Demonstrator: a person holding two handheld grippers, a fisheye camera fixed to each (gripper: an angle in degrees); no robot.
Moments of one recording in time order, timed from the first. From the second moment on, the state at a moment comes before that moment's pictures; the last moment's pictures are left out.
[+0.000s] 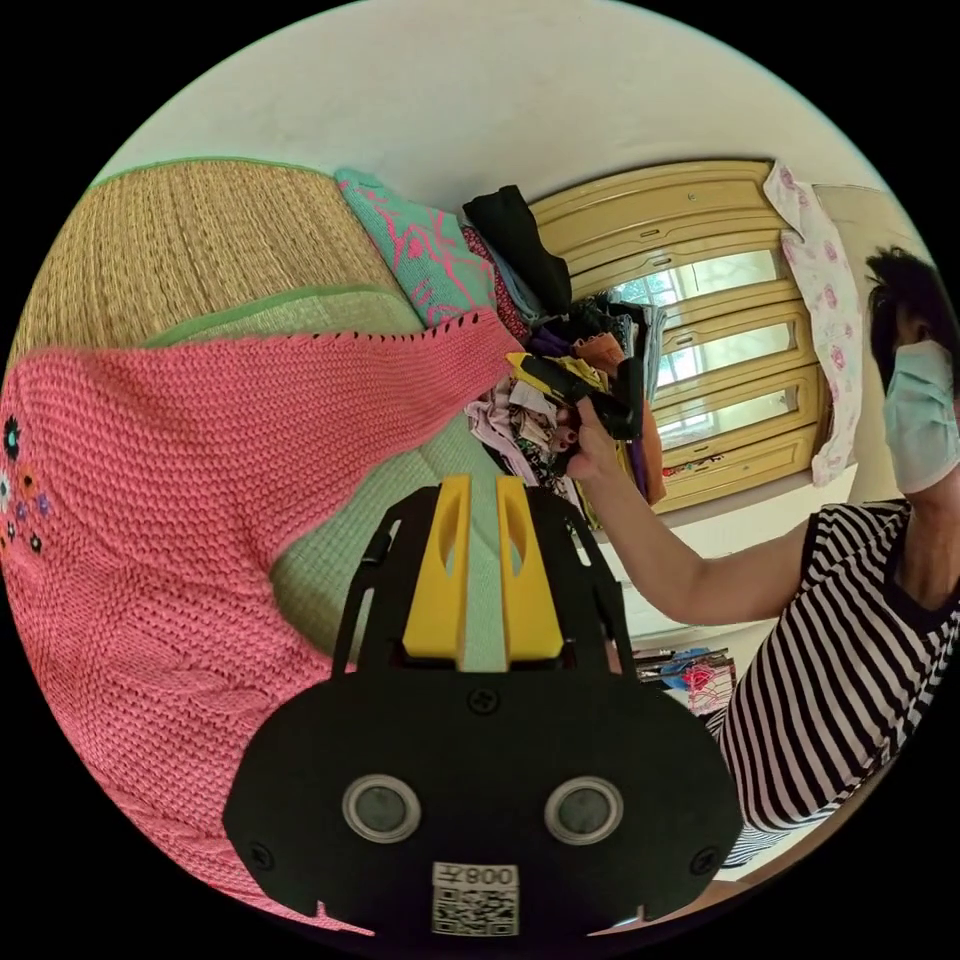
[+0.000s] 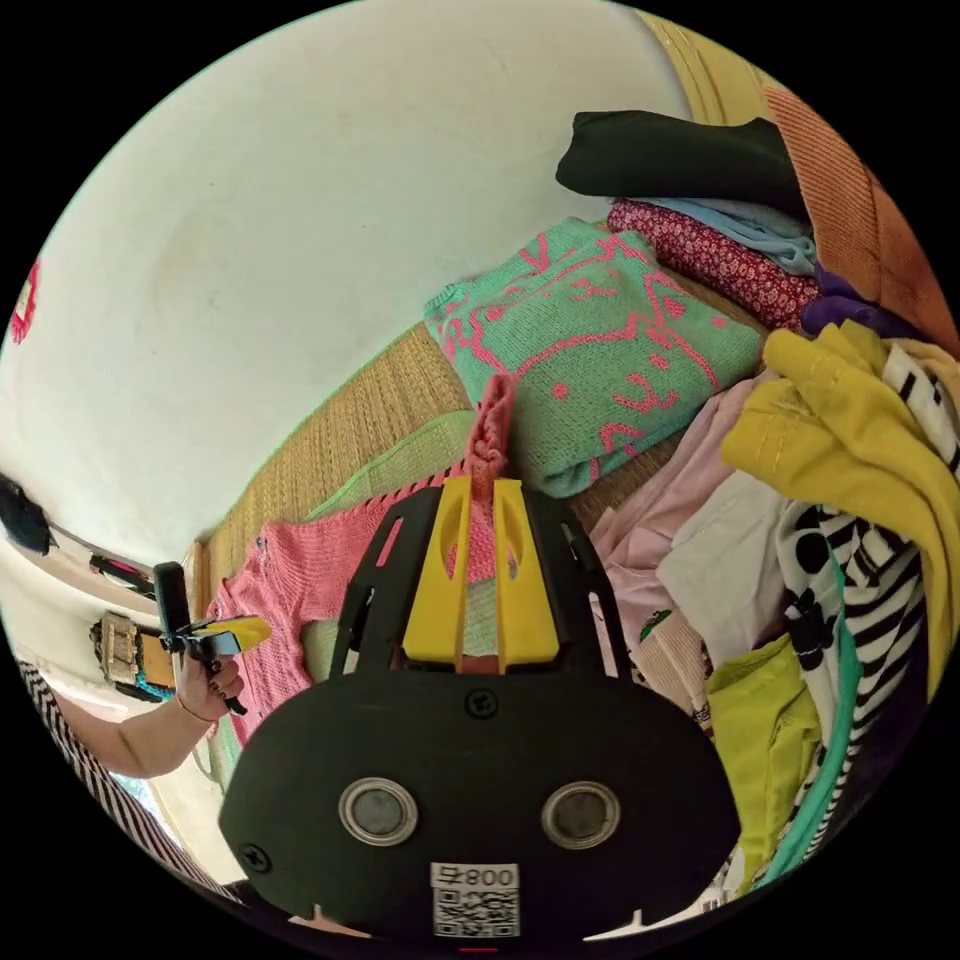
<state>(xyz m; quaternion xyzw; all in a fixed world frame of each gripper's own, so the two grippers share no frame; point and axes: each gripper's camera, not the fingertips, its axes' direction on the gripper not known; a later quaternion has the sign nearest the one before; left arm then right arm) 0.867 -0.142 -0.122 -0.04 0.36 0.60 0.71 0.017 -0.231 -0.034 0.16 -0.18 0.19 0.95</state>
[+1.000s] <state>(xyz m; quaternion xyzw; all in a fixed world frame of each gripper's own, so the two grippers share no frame) 0.599 -0.195 -0.232 0.11 0.45 0.44 0.77 -0.380 -0.271 -0.111 0.10 -0.48 -0.20 0.85</state>
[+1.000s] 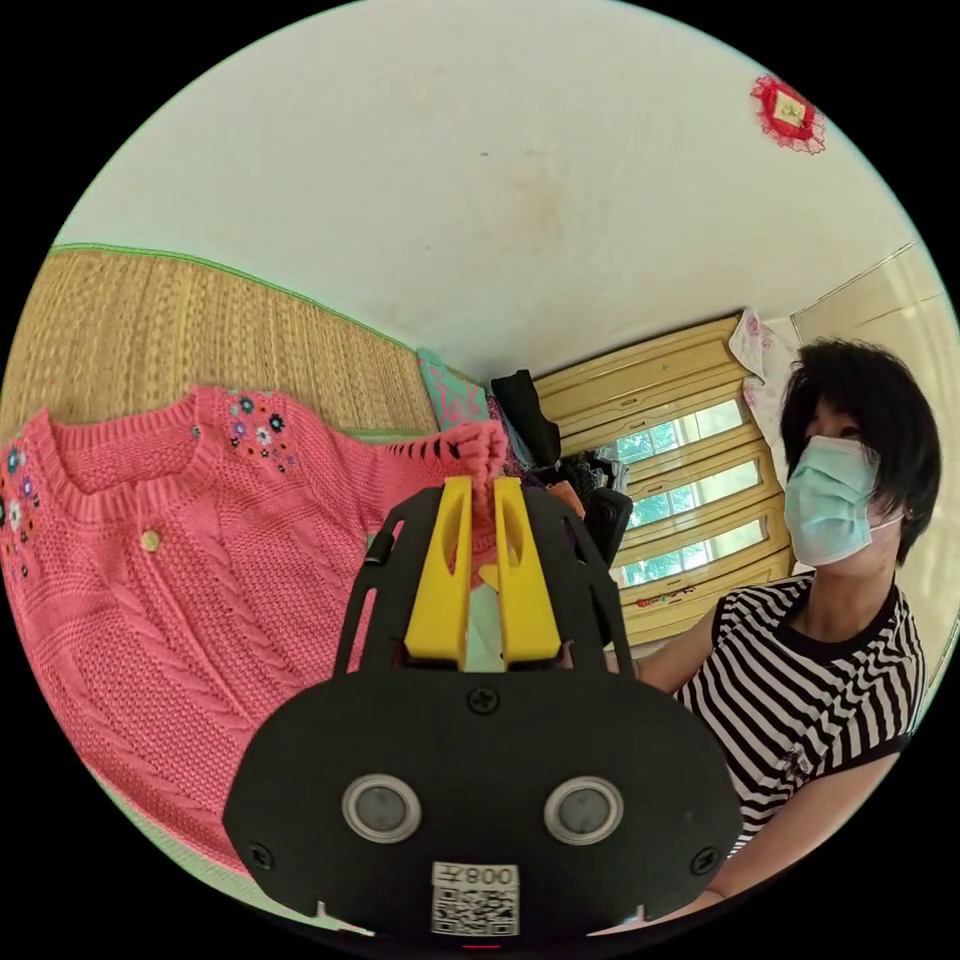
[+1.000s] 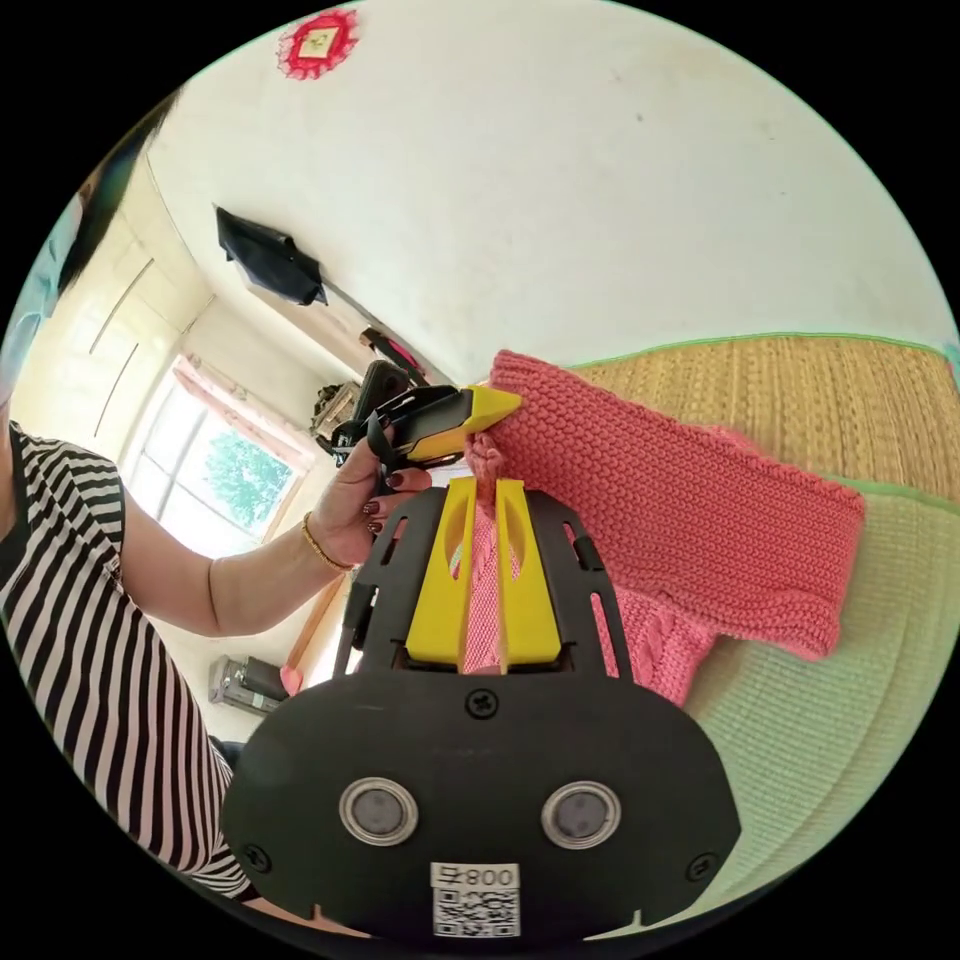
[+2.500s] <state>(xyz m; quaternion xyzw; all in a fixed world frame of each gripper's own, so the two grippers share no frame) 0.179 -0.261 -0.076 0.20 0.29 0.23 0.91 -0.785 -0.281 -0.082 -0.08 -0.36 -0.35 0.86</state>
